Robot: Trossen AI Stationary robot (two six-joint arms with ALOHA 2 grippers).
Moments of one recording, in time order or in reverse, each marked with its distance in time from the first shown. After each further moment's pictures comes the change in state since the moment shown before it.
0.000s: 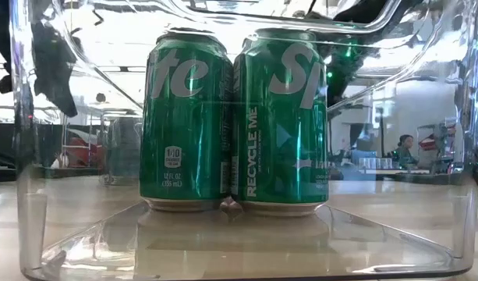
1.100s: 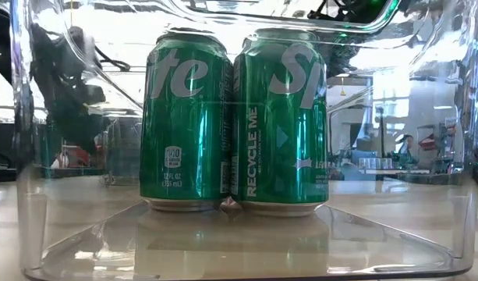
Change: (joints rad) left arm 0.453 0.118 -0.346 0.648 -0.198 0.628; right arm 0.091 -0.261 0.002 0.056 0.100 -0.061
